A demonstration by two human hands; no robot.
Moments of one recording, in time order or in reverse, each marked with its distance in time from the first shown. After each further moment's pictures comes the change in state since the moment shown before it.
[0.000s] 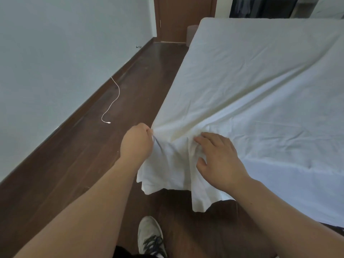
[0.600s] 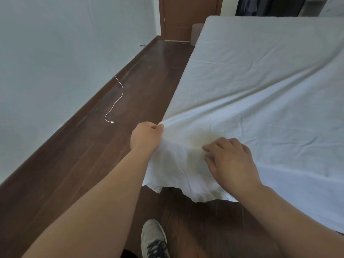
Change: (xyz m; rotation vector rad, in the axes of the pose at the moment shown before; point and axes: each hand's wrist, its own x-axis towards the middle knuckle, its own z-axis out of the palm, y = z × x) left_hand 0.026 0.017 0.000 -0.264 -0.076 -0.286; right_hand 0.006 0.008 0.011 -0.165 0.193 -0.044
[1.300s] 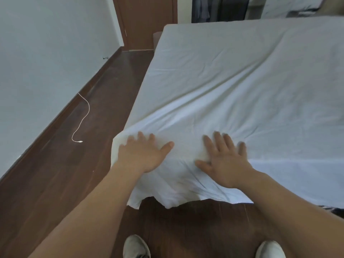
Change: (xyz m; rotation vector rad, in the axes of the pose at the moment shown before) left_hand -0.056 0.075 0.038 0.757 -0.453 0.289; right_hand -0.022 0.084 -0.051 -0.024 -0.561 0.340
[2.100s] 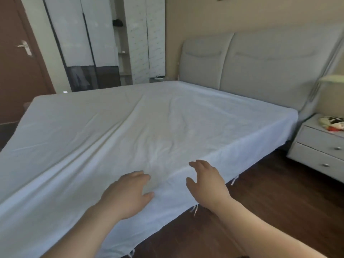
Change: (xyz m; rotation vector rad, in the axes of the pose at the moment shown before) left_hand -0.137 0.286 -0.039 0.091 0.100 0.873; right_hand -0.237 0.218 -0.067 0.364 0.546 0.597
